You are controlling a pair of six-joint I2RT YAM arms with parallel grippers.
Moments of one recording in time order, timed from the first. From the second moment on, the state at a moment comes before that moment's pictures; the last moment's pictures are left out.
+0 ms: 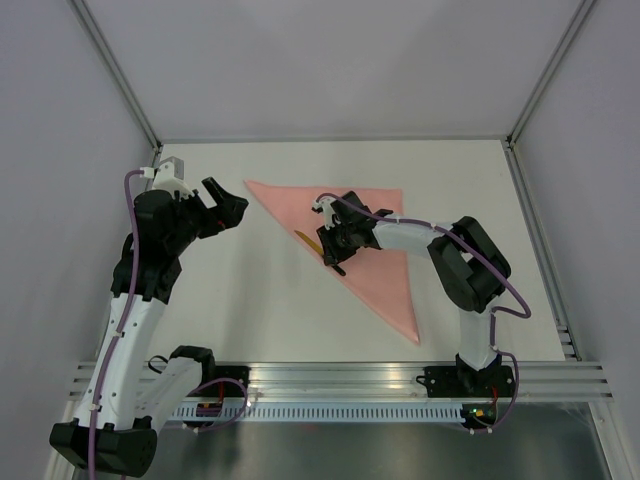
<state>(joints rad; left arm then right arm) -0.12 0.86 1.00 -0.46 0.16 -0.49 0.67 1.97 1.26 -0.28 -0.26 0.12</state>
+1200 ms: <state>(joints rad) -1.16 1.31 0.73 0.25 -0.29 -0.02 -0.08 1.76 1.54 -0.49 -0.59 0.18</state>
